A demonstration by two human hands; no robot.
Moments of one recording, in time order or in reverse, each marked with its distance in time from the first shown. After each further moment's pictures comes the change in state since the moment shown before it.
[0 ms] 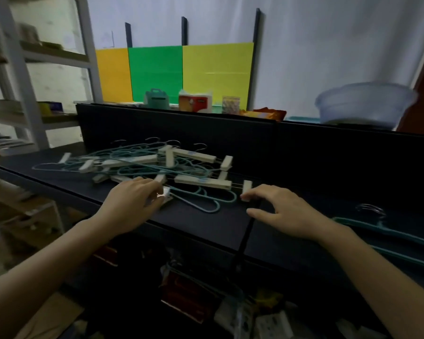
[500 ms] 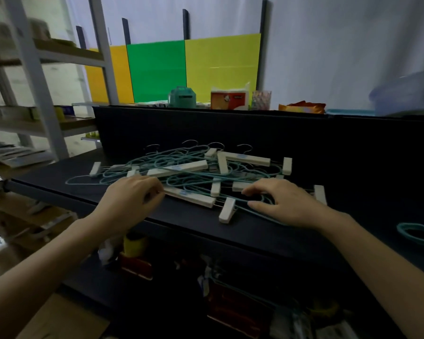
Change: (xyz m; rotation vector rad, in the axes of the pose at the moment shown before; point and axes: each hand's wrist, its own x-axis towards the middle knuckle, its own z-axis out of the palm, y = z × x) left_hand -0.001 -0.164 -0.017 -0.026 -0.008 0.020; right_hand 0.130 -0.096 0.068 -0.050 -0.014 0.055
